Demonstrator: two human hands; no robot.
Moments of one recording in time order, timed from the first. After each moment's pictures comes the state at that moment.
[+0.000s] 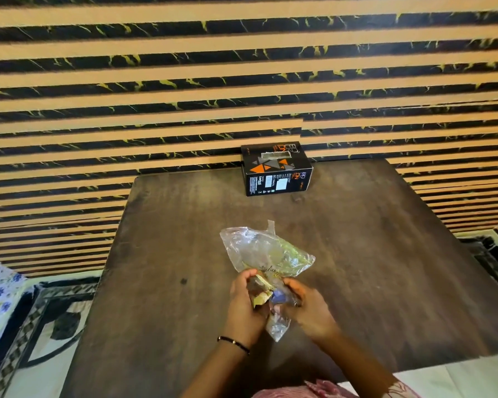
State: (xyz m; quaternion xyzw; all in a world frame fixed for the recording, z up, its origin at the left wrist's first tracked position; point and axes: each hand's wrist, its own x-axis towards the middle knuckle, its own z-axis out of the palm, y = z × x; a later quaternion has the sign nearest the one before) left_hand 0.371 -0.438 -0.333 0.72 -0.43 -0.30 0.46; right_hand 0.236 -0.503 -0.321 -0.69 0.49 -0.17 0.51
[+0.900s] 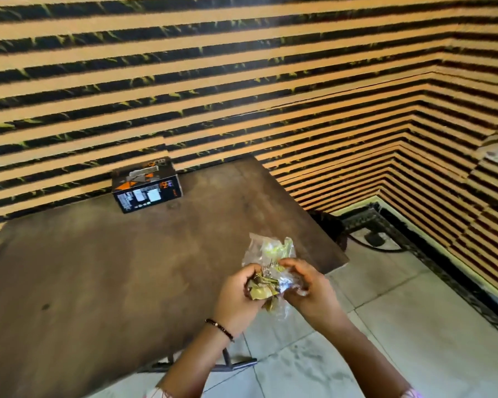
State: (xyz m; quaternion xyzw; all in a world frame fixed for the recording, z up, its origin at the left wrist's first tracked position) left_hand 0.093 -0.449 -0.251 0.56 -0.59 -0.39 0.43; right_hand -0.065 -0.471 -0.259 -0.70 0.50 -0.37 0.36
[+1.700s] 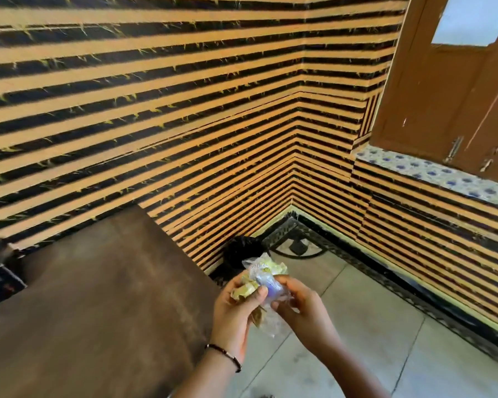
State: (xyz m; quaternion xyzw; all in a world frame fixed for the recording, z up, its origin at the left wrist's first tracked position) left_hand -0.145 -0.573 -0.263 0.41 -0.36 -0.67 0.51; right_hand -0.280 -0.538 -0.259 -0.59 0.58 -0.45 0.34
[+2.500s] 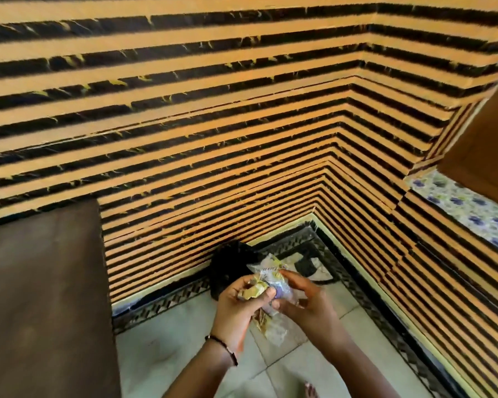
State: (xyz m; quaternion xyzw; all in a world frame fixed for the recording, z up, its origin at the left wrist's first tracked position) left_hand -0.328 -0.798 -0.281 0.49 -0.33 -0.64 0.50; right_hand -0.480 -0.800 -0.281 -0.61 0.53 -0.36 0.47
